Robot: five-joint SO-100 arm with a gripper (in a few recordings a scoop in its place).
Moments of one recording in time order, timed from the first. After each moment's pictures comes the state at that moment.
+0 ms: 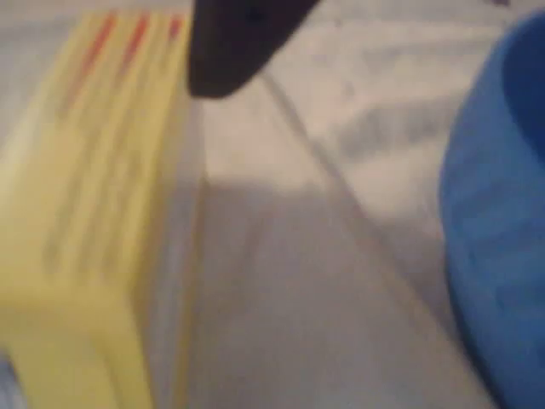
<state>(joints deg) -18.5 48.2 34.0 86.0 -60.4</state>
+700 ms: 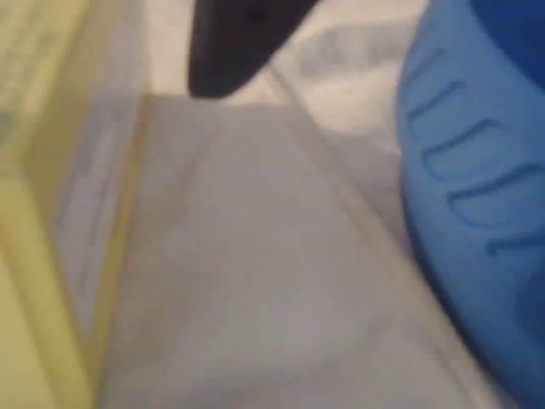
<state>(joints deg) -17.2 43.0 33.3 87.2 -60.1</state>
